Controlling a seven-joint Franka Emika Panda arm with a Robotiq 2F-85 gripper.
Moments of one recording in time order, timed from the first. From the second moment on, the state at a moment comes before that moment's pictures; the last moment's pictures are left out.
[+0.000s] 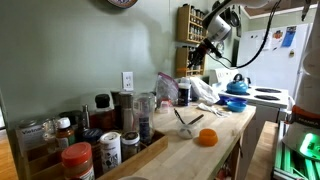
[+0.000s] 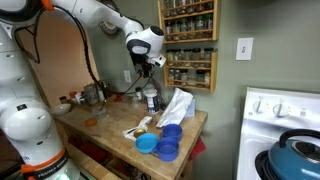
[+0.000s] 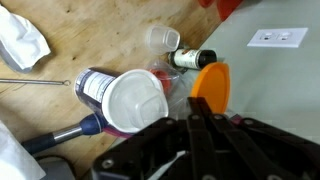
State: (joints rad) arm -0.14 -0.04 -0.17 -2.14 0.80 2.08 -0.17
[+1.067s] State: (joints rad) arm -0.16 -0.02 -0.18 -2.17 0.75 2.14 -0.23
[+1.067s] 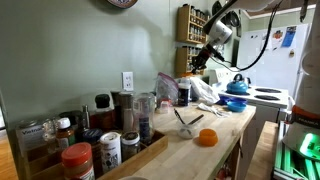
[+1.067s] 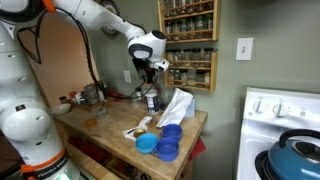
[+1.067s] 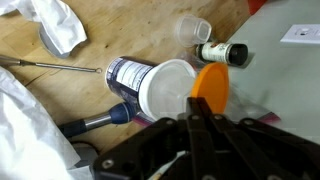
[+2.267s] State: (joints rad) arm -0.16 0.01 -0.18 -2.18 0.81 2.23 -0.22
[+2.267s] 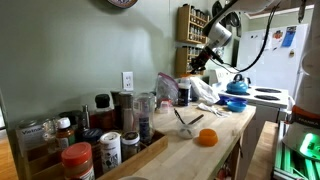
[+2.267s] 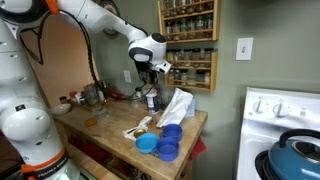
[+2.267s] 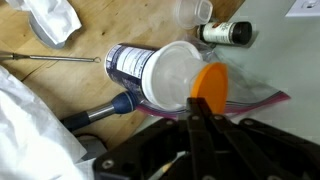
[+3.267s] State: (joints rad) arm -0.16 0.03 -0.15 -2.19 0.82 2.26 -0.20
